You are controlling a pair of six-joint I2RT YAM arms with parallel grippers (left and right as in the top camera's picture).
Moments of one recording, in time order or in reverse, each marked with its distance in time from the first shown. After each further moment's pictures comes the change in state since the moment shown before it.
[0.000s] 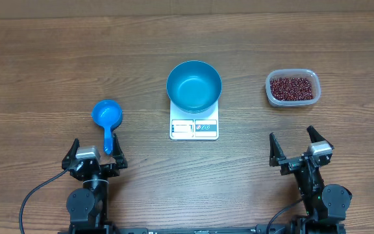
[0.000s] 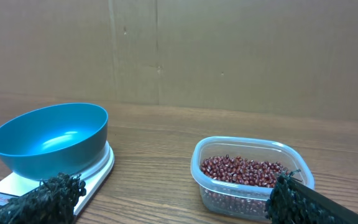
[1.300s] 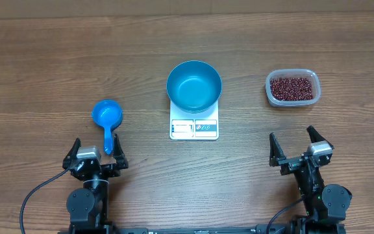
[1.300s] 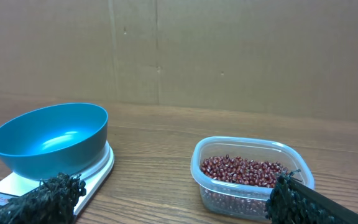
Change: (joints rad) left arm 0.000 0.000 0.000 -0.004 0.015 0.000; right arm 0.000 0.000 0.000 0.000 0.000 0.000
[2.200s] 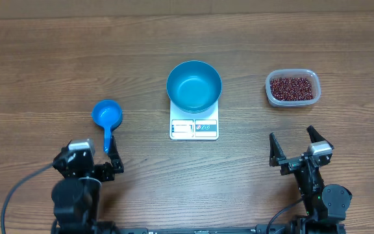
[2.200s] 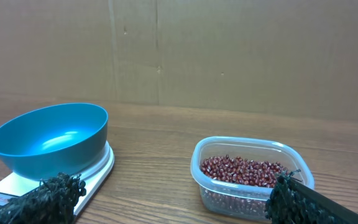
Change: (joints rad) left arm 0.000 0.243 0.390 -0.391 0.006 0.003; right arm 0.000 0.000 0.000 0.000 0.000 0.001
